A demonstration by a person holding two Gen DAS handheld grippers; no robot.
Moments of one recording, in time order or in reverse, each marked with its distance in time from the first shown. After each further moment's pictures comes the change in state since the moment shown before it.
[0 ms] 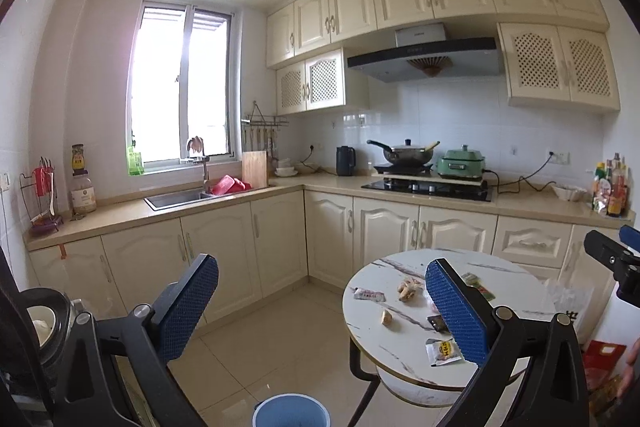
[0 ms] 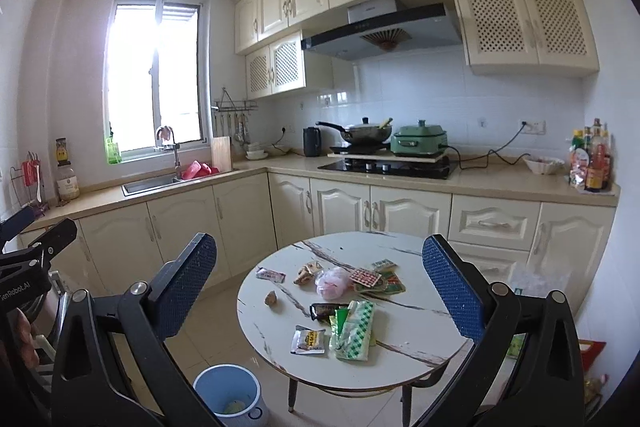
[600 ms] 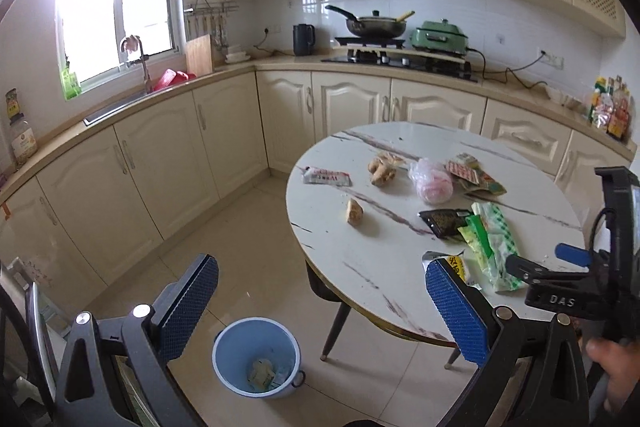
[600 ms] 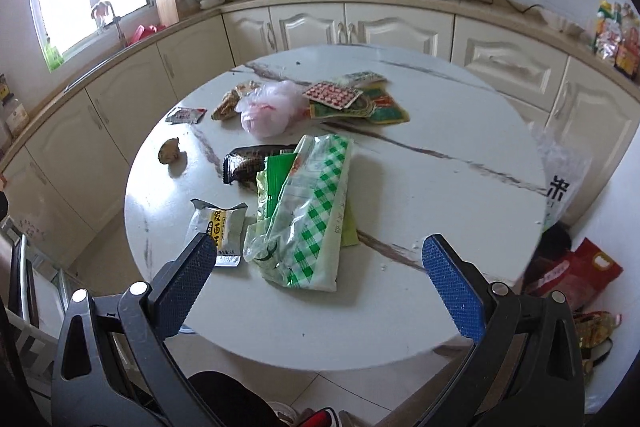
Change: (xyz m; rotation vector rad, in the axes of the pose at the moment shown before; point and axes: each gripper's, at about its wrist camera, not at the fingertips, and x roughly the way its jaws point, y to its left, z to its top) left arm 0.214 -0.069 -0.036 0.067 0.416 -0.130; right arm 0.231 -0.062 -0.152 0.066 0.581 -0.025
